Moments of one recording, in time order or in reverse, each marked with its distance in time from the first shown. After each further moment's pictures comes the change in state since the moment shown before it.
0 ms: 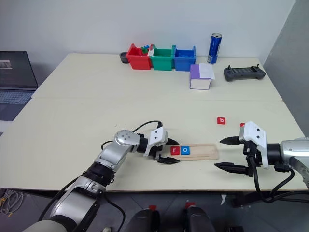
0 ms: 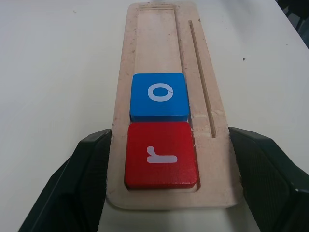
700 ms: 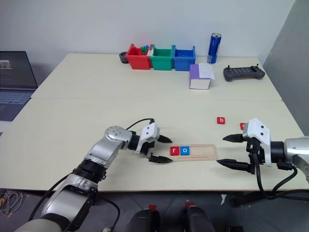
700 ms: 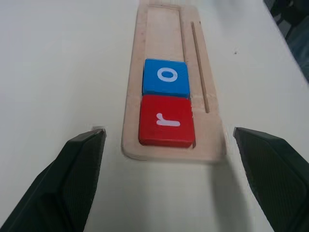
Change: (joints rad) left arm -0.017 0.112 0.062 -0.059 -0.102 0.107 -0.103; right arm -0.004 -0.001 -0.059 0.037 0.026 0.010 0.001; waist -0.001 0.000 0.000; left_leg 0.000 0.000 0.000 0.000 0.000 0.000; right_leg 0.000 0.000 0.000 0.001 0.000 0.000
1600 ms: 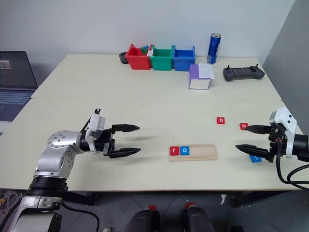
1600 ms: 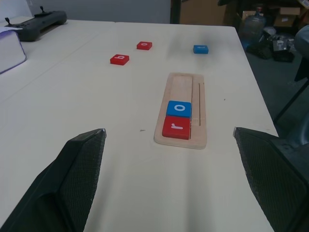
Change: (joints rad) left arm 0.234 0.181 0.322 -0.163 -0.277 -0.108 -0.097; right arm -0.025 -0.030 -0.079 0.237 -0.037 -0.047 0.031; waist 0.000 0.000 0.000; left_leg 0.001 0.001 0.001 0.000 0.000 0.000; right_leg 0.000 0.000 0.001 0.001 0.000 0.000
